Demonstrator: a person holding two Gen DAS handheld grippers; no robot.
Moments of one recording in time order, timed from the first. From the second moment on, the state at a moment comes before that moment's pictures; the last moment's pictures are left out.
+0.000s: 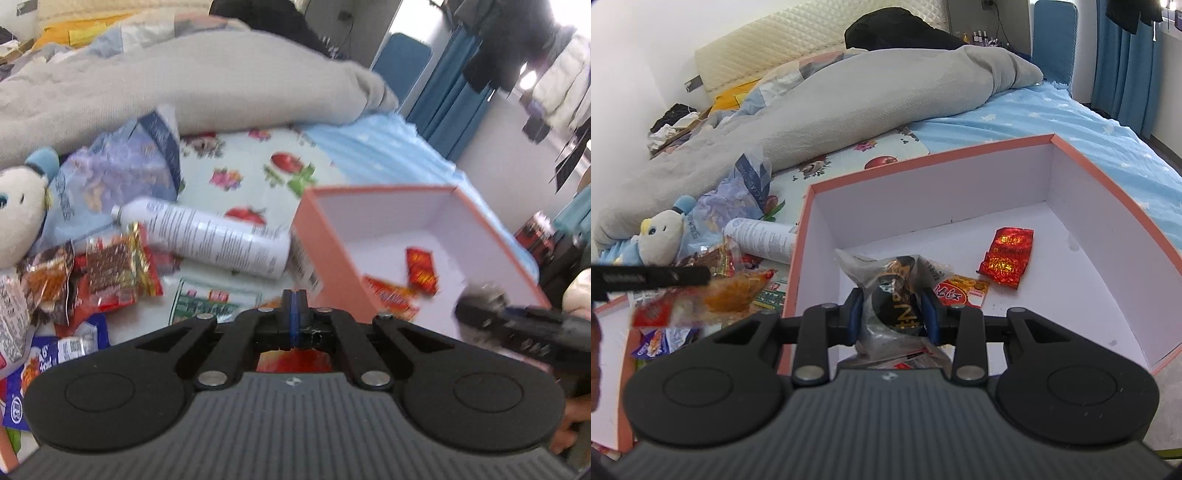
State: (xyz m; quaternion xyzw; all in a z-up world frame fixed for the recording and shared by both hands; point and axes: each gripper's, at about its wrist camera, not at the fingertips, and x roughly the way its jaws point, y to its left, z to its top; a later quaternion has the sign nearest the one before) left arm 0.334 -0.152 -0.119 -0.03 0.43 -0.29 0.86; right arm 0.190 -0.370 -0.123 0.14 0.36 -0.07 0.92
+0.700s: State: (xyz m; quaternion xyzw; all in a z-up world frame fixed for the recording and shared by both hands) left arm 0.351 -0.155 -0.205 0.09 0.47 -0.26 0.84; right arm 0.181 -0.375 -0.129 0.14 0.37 -0.08 0.92
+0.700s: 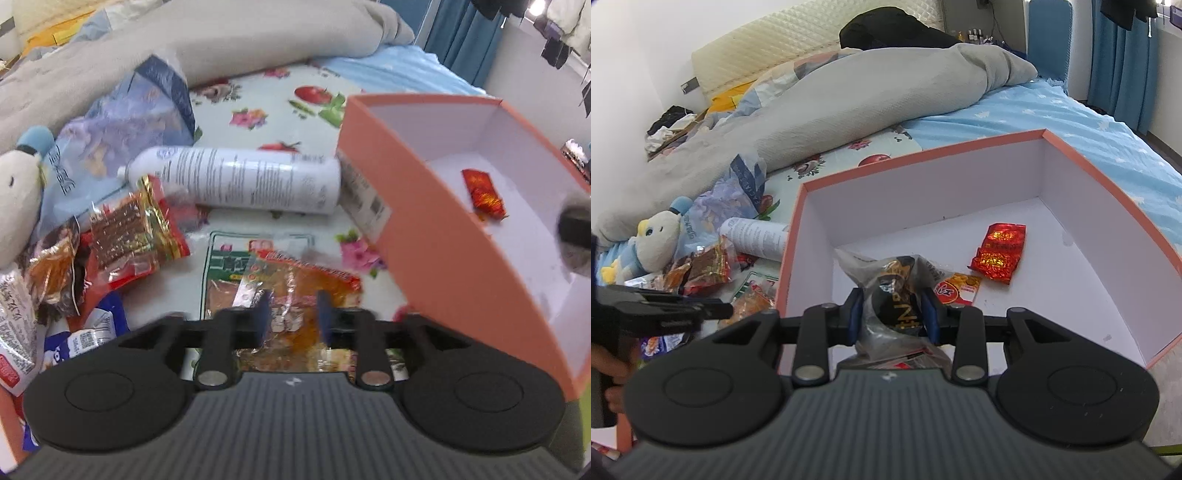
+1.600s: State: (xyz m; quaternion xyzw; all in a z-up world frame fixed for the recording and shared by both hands) left arm 0.356 -0.184 -0.242 0.15 0.48 -0.25 0.83; right arm 0.178 -0.379 -0.144 0.15 0.38 -0.09 0.91
